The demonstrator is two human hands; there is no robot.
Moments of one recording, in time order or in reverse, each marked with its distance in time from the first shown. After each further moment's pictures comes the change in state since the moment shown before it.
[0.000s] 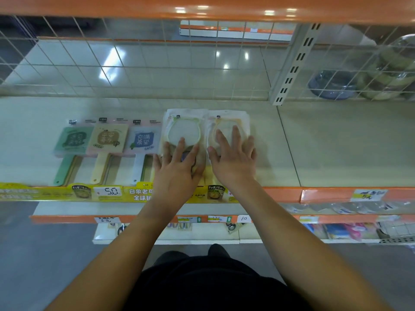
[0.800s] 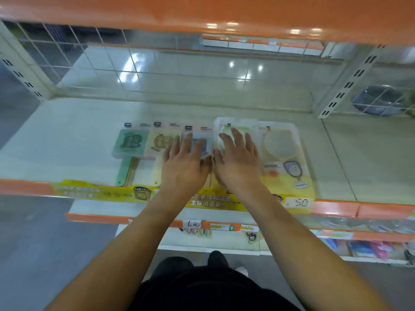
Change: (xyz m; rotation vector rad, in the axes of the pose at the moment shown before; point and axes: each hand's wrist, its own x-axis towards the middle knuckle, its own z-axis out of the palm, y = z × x) left_hand 0.004 -0.105 -0.047 -0.060 0.154 -0.038; right_hand -0.005 -0.126 0.018 0.012 0.116 -0.148
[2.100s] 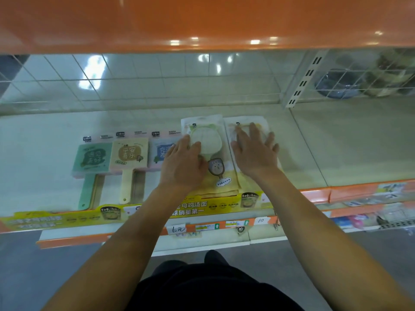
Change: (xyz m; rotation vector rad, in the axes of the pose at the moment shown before) left_hand 0.040 0.045 0.022 -0.052 -0.271 0.108; right_hand 0.027 0.105 -0.018 -0.117 -0.089 0.283
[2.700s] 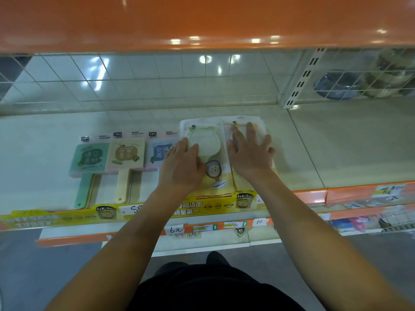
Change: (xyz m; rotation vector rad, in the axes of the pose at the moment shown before) left_hand -0.001 0.005 0.004 0.021 -0.020 -0.002; right_hand -0.001 -0.001 0.003 0.031 0.031 0.013
